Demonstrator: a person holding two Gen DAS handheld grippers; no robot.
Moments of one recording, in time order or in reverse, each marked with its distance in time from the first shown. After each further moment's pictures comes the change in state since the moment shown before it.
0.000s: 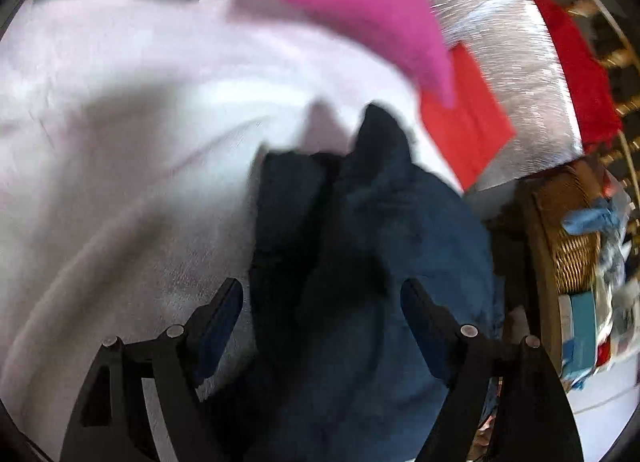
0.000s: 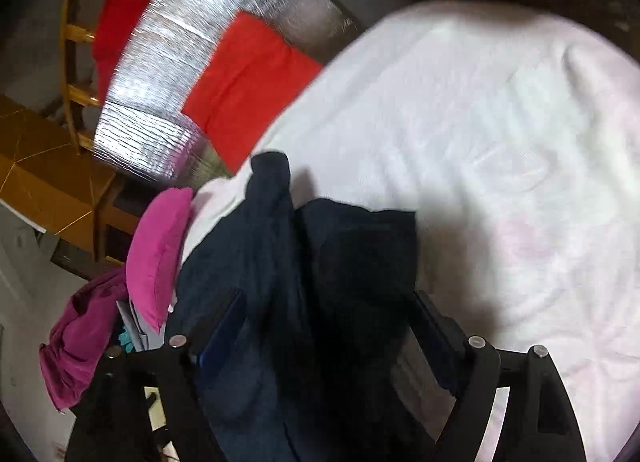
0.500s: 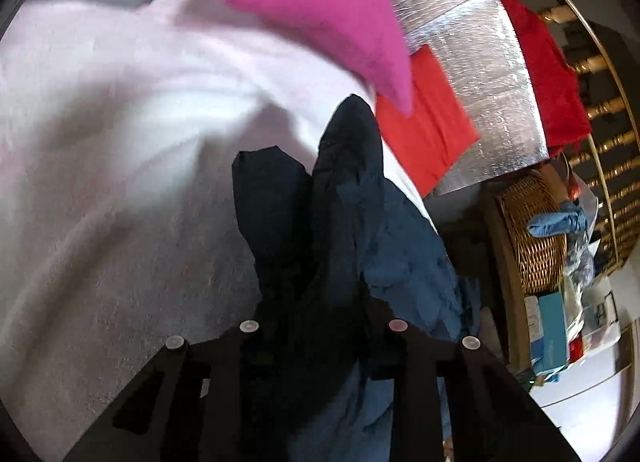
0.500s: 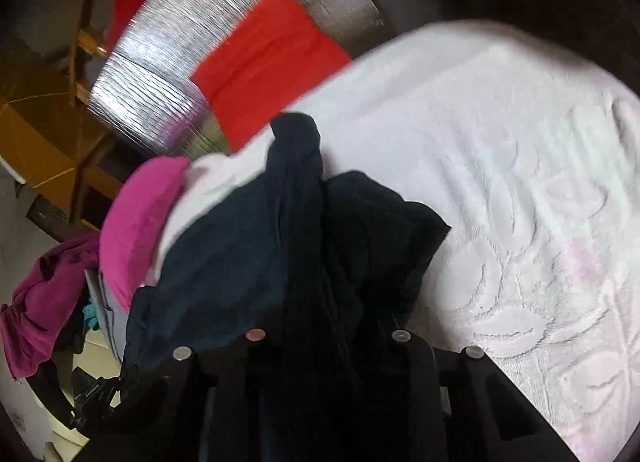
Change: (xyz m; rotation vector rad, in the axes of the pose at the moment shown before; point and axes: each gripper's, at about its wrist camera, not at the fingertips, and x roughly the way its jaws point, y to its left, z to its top) left arm -0.010 -0.026 0.009 0.071 -0.048 -0.142; right arm 0.014 0.058 -0.019 -0.173 -0.049 -0.090
